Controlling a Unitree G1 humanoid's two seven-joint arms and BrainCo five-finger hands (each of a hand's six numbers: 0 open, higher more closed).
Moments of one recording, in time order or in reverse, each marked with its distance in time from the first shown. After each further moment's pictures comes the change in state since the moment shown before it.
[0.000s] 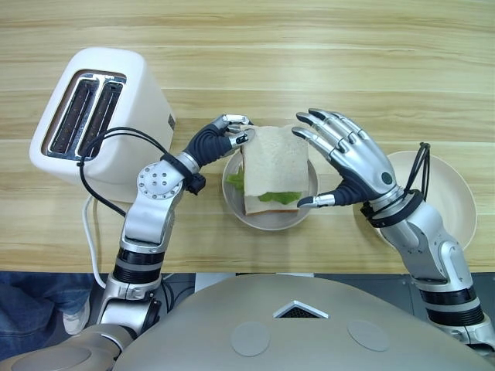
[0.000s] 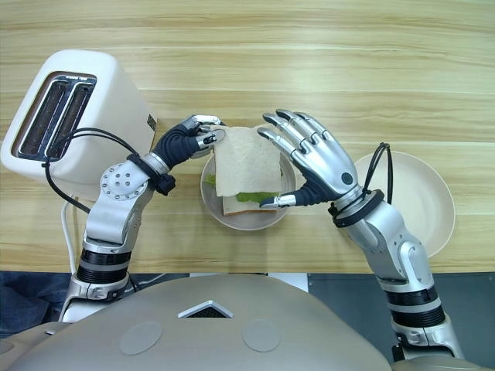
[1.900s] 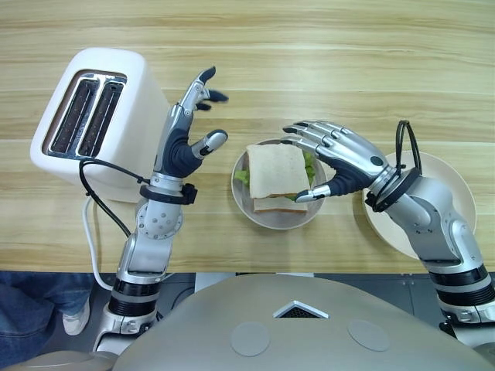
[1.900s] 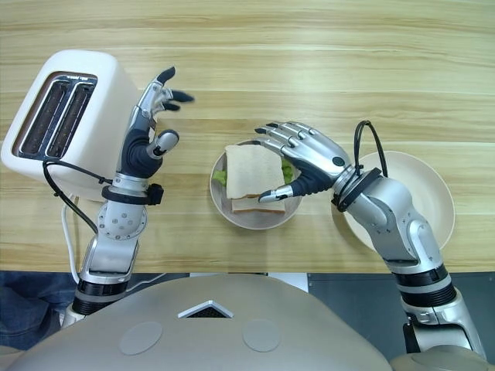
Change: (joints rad) left arm 0.235 0.010 0.005 -0.107 0.349 -0.578 0.506; right arm -0.147 -0.106 0.022 0.006 0.280 0.121 0.406
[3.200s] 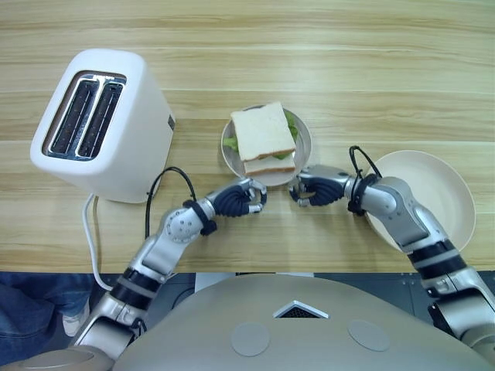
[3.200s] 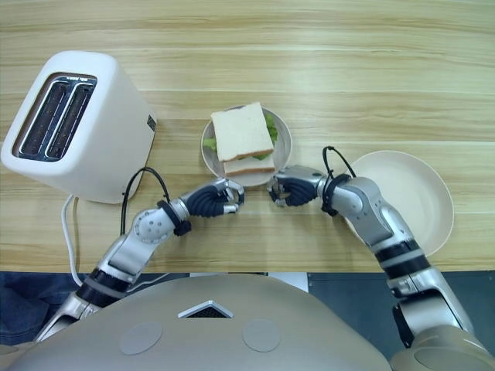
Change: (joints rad) left arm -0.141 0.143 -0.237 0.404 -0.037 0.035 -0.411; right arm -0.221 0.075 0.230 0.533 0.003 -0.032 0.140
